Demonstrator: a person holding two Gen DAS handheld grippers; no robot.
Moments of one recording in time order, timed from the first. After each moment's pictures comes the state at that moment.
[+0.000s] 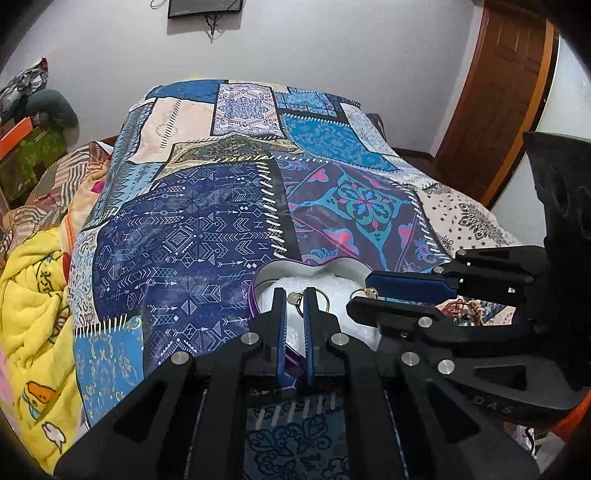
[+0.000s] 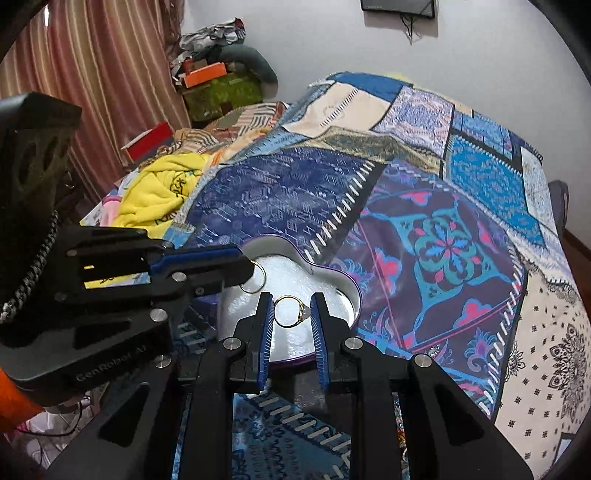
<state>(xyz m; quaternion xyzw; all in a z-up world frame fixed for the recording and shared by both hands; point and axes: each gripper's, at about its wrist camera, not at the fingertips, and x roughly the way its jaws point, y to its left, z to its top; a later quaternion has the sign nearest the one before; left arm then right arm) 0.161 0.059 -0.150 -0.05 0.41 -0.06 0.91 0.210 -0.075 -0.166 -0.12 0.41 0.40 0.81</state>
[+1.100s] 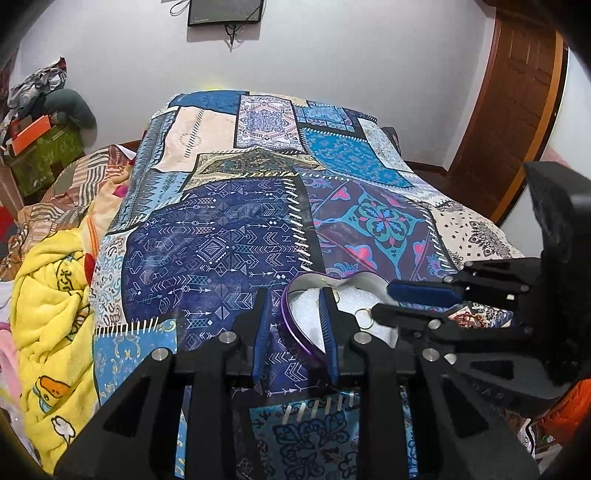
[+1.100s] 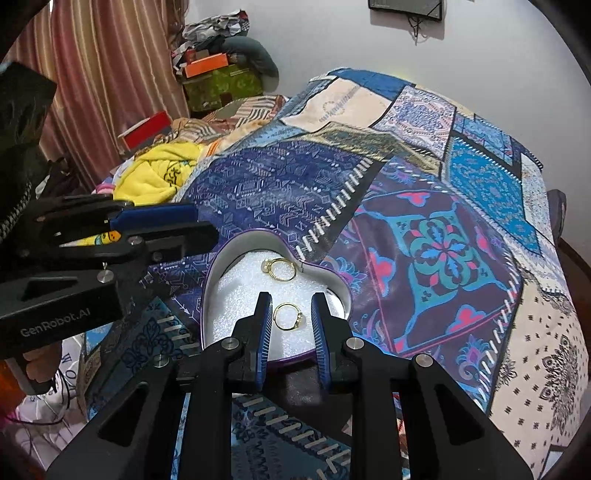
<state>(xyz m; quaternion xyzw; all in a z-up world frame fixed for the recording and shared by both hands) 0.147 0.074 -0.132 -0.06 0.39 -0.02 0.92 0.208 -0.078 -0.160 -0.15 0.40 0.39 0.82</state>
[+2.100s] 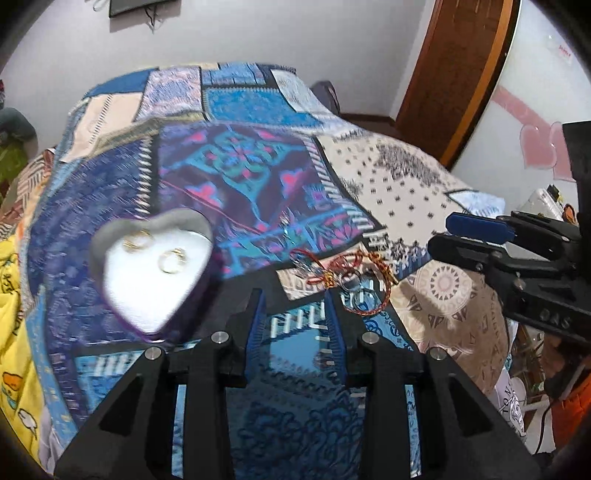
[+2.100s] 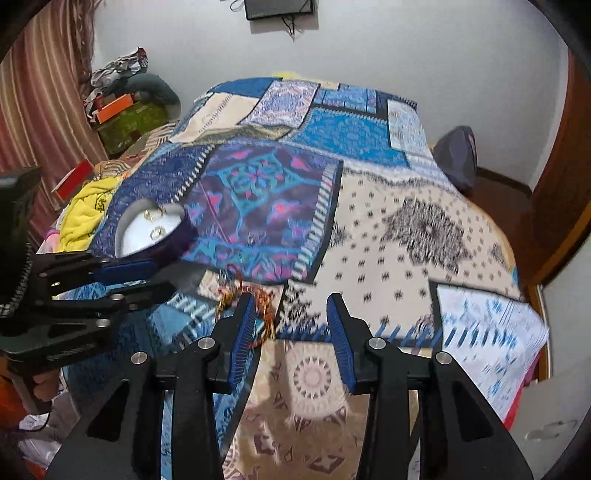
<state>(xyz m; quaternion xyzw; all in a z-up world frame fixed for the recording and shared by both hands) 0.140 -0.060 -0.167 -0.02 0.45 -0.13 0.88 0.175 -0.238 -0.155 -0.07 0.42 0.24 0.87</state>
